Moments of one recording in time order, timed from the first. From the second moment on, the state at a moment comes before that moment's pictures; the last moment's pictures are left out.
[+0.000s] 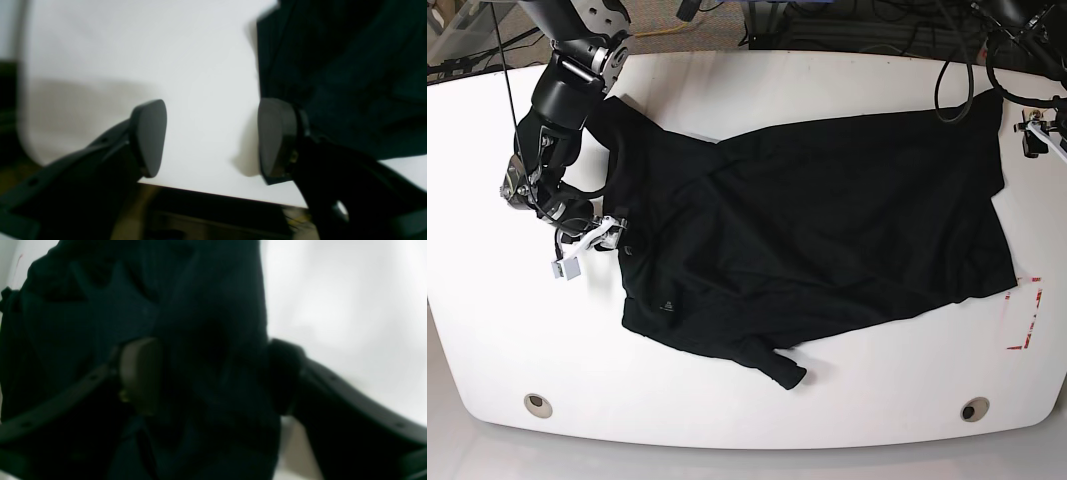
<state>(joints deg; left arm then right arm) 5.9 -16.7 -54.4 99.1 -24.3 -42.8 77.4 16.6 7.5 33.5 60.5 27.7 41.1 -58.0</state>
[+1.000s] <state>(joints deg) 3.6 -12.1 -48.1 87.9 -24.8 -42.8 76.2 13.7 7.4 33.5 64.1 26.2 40.7 -59.1</state>
